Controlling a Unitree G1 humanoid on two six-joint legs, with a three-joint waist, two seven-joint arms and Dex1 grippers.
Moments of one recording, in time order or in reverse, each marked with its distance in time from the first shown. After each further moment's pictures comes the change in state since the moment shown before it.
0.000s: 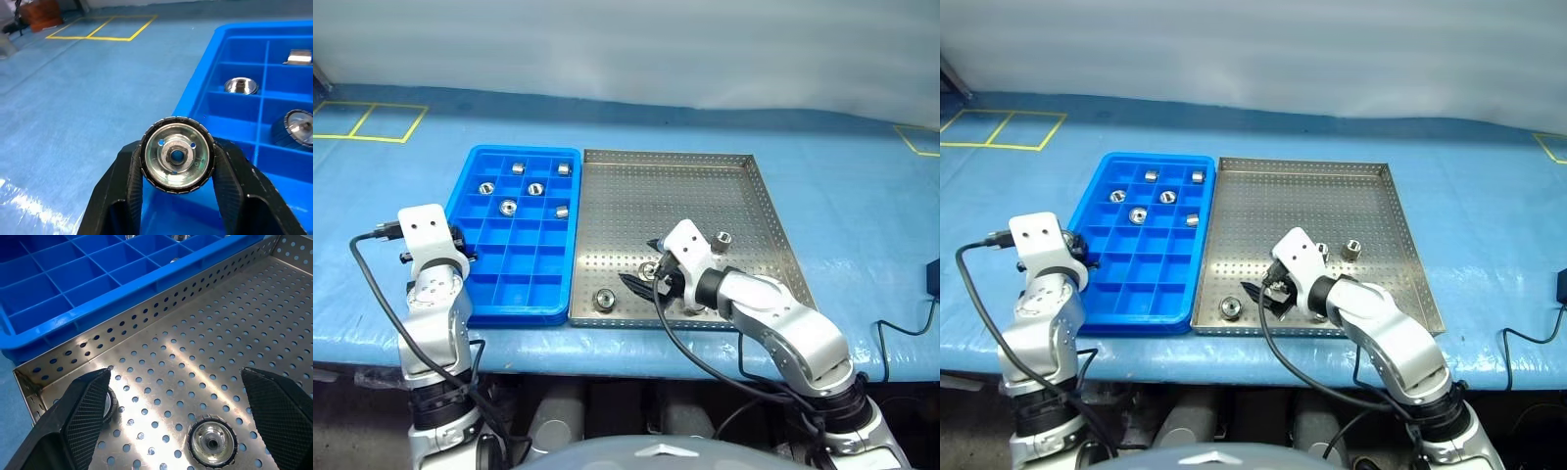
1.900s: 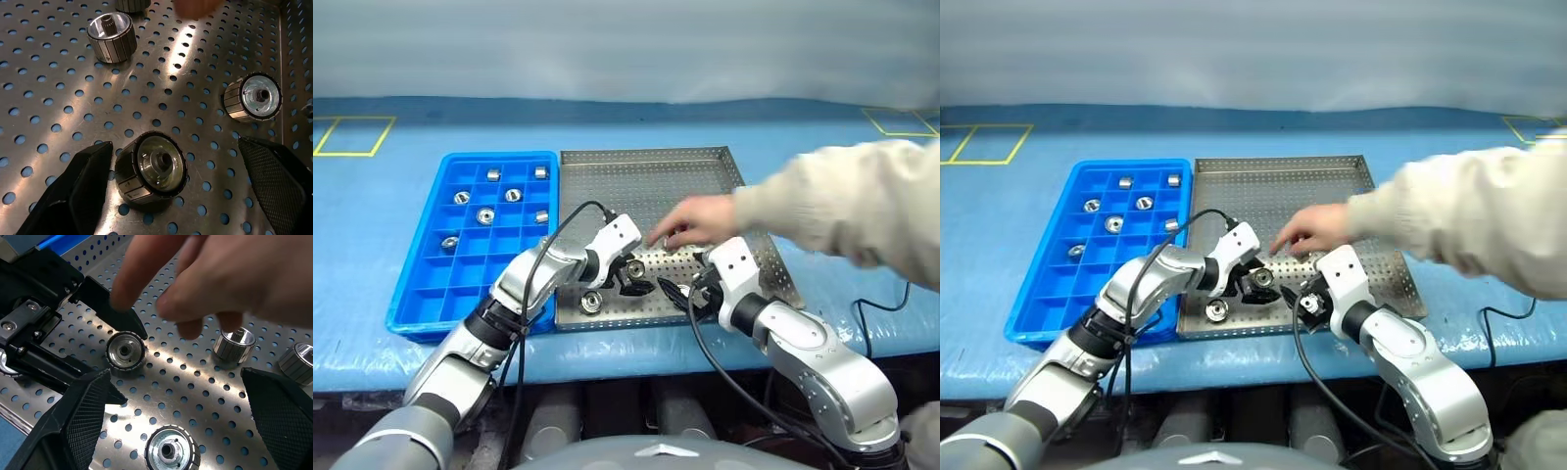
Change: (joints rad) left arm -0.408 0.199 -0.830 0.364 -0.243 0.073 -0.881; right arm 0.249 0.004 -0.185 -0.183 0.008 0.064 -0.159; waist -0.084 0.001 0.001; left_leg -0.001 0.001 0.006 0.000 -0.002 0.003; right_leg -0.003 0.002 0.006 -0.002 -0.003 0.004
